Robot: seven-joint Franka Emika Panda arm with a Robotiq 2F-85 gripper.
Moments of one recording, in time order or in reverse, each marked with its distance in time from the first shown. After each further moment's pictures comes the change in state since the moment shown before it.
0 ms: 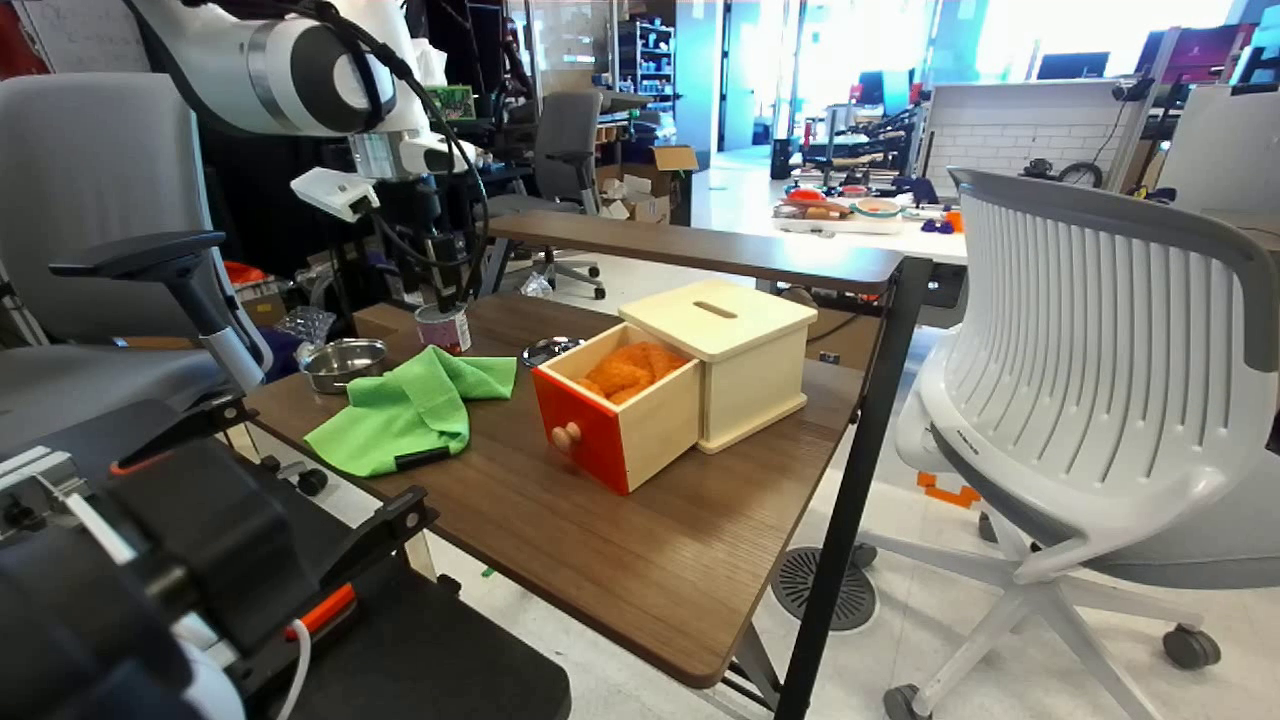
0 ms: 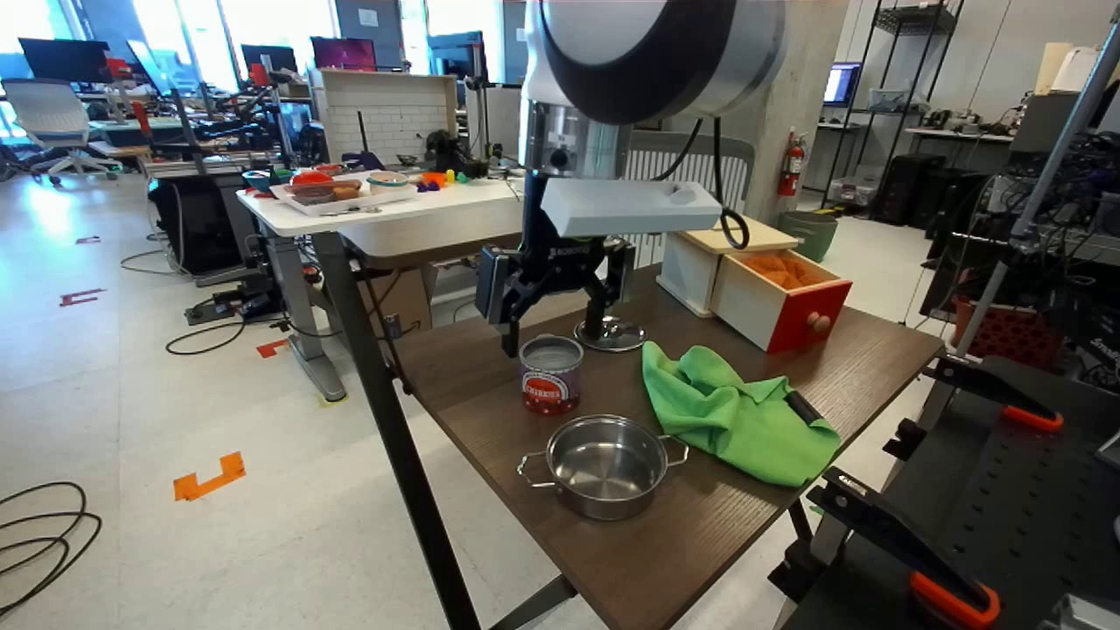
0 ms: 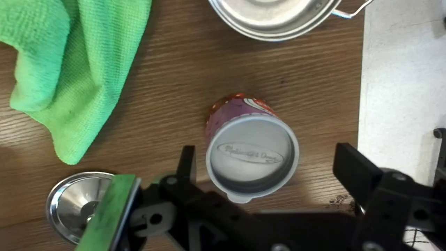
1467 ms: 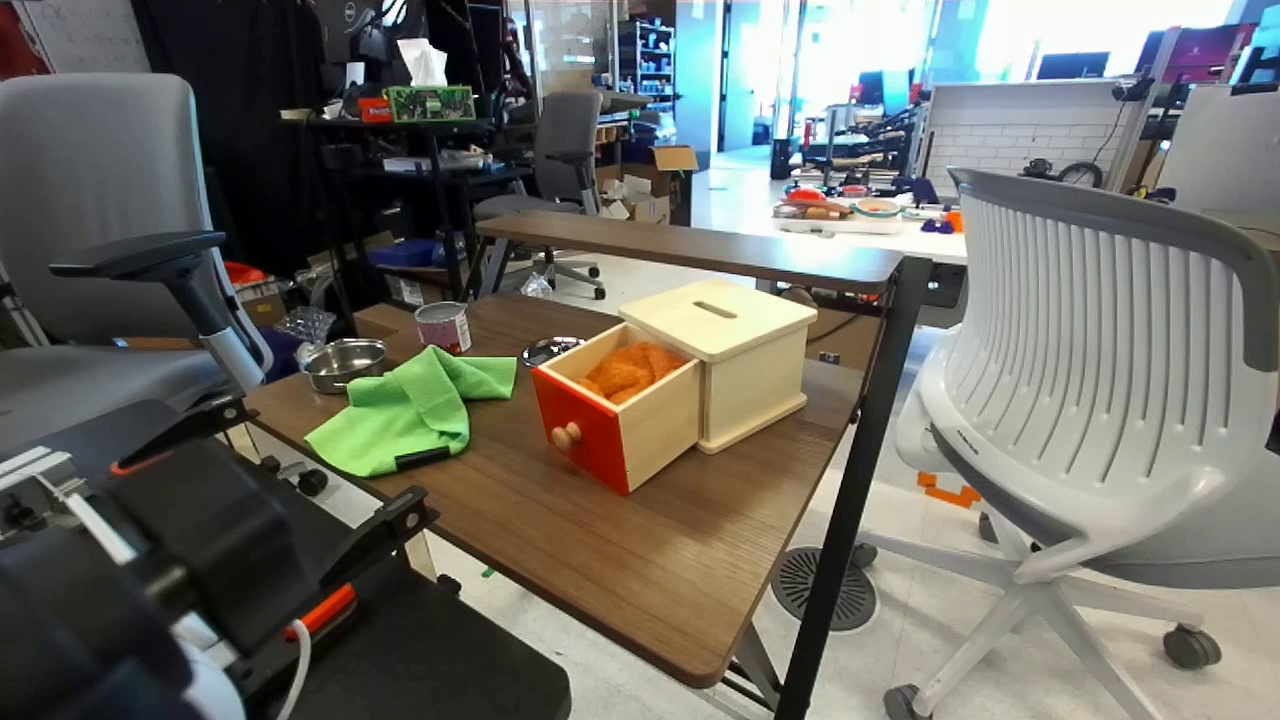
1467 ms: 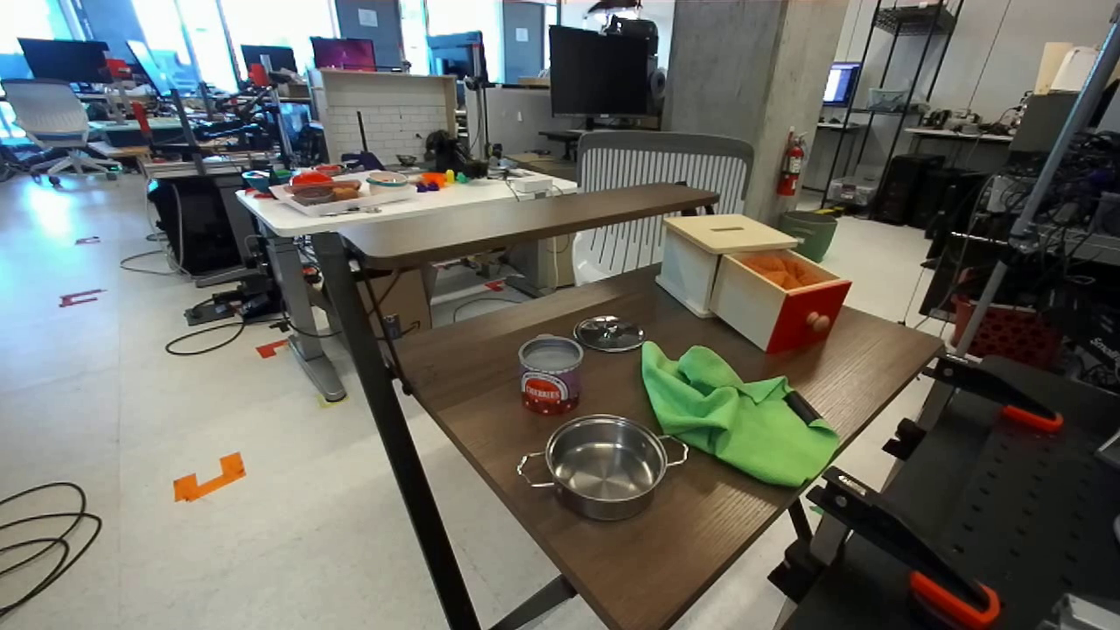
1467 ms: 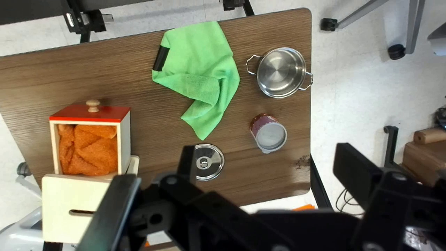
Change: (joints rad) arm -0.209 -1.016 0.058 -0.478 0.140 -0.521 -0.237
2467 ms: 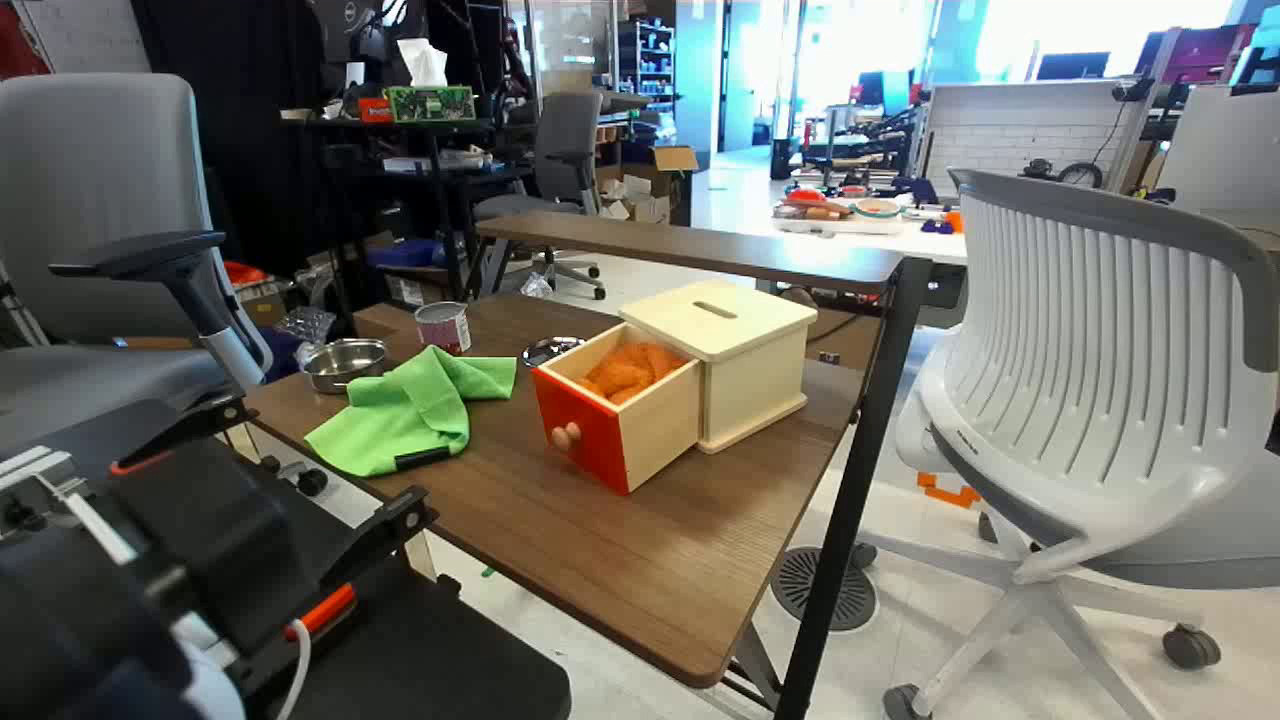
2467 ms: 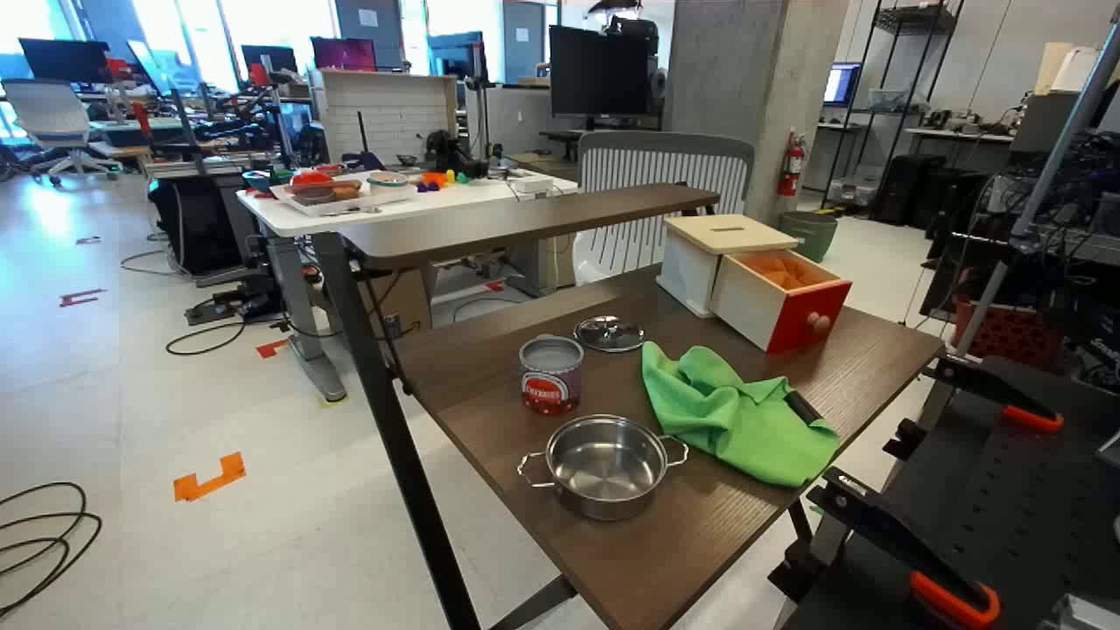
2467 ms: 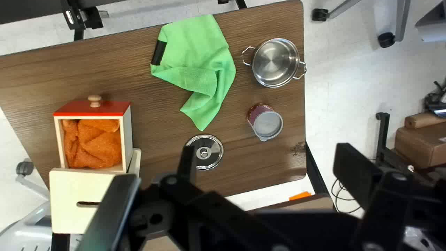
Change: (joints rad) arm -0.001 -0.040 -0.032 0.017 0.020 -0.029 -0.007
